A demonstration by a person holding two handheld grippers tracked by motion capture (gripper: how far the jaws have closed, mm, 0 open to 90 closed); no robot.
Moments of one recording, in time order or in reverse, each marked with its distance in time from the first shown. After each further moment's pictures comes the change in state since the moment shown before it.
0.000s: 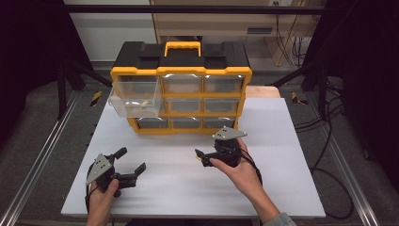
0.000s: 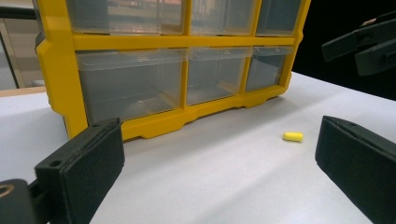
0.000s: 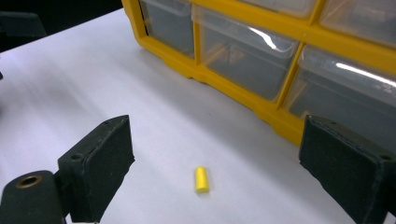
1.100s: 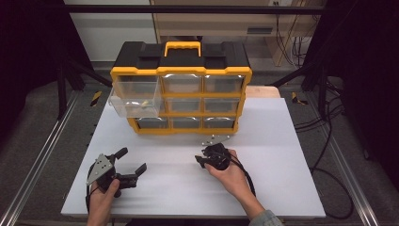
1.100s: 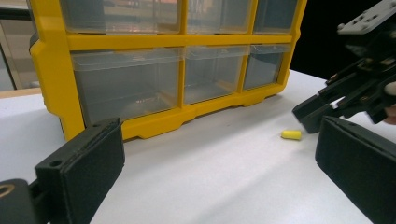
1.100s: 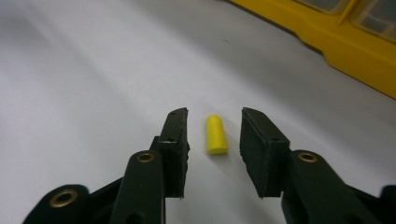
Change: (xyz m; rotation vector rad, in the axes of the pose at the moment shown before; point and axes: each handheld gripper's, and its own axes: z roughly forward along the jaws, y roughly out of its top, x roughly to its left) left arm -0.001 0.000 0.001 0.003 -0.009 0.009; right arm 0.001 -0.035 0.054 0.211 0.035 0.016
